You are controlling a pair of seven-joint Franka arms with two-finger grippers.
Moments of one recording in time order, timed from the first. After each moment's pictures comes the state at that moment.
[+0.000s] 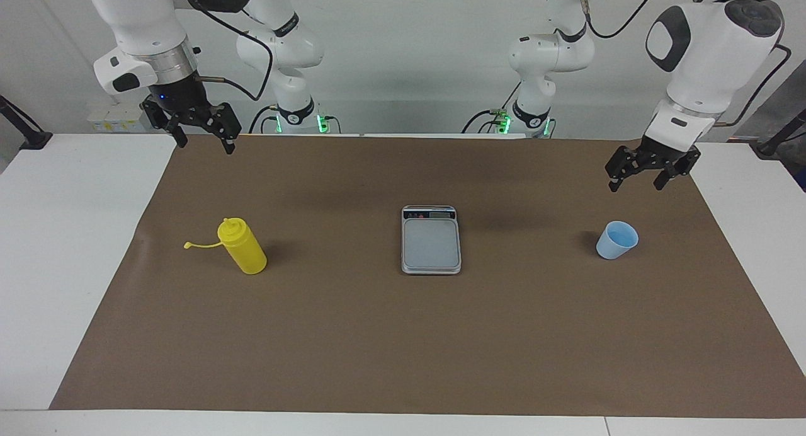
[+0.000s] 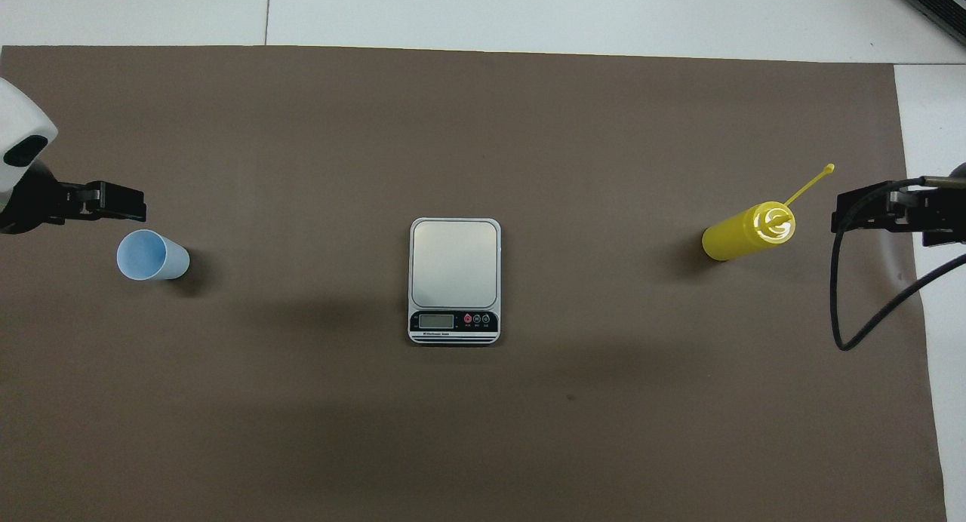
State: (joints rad) left arm 0.00 -0.02 -0.04 -1.80 0.01 1.84 -0.02; right arm -0.02 -0.03 0.02 -1.57 -0.03 1.56 0.17
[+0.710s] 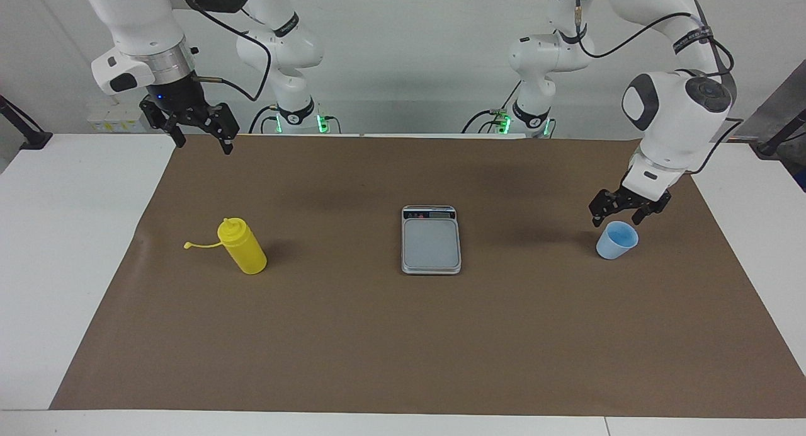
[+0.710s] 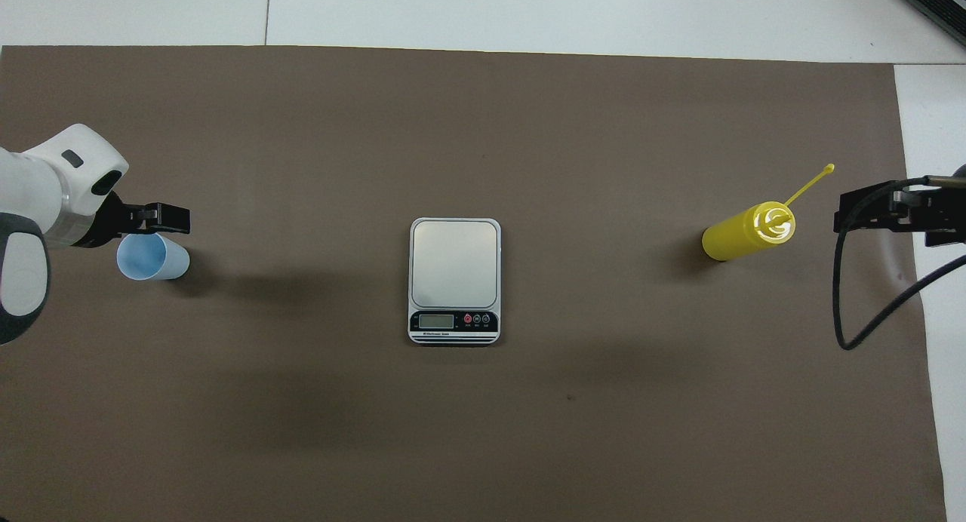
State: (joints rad) left arm 0.02 0.04 -0.04 -2.01 -0.01 2.13 -0.02; right arm -0.02 -0.03 0.02 -1.57 -0.03 1.56 0.17
